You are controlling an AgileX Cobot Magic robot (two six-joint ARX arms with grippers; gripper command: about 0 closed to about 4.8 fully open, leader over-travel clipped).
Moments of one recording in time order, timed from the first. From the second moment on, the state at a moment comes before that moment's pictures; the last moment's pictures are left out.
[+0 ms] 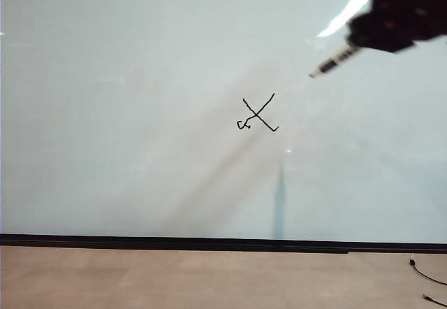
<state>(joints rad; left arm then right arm) 0.00 0.00 0.00 -0.07 0.00 -0.01 0.53 0.90 0.30 0.60 0.18 -0.32</state>
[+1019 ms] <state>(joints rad) 0.00 0.00 0.00 -0.07 0.00 -0.01 0.51 0.26 0.00 0.28 0.22 -0.24</state>
